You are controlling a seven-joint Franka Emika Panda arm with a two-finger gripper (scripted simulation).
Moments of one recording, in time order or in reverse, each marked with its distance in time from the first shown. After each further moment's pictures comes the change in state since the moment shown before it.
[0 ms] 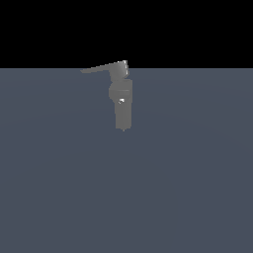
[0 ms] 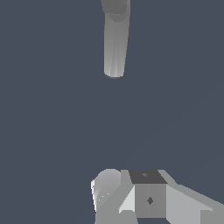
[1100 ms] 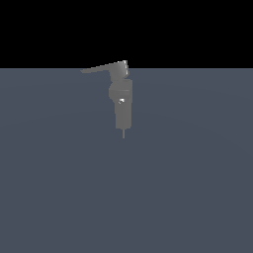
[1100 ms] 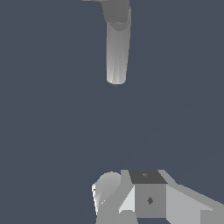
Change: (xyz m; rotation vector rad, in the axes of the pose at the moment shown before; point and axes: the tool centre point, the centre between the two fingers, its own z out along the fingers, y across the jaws) arm 0.015 -0.012 -0.007 -0.023 0.007 0.010
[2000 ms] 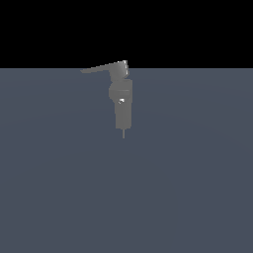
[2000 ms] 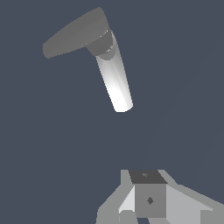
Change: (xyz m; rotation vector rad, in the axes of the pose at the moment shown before) arm 0.093 -0.013 -0.007 0.103 -0.075 0.351
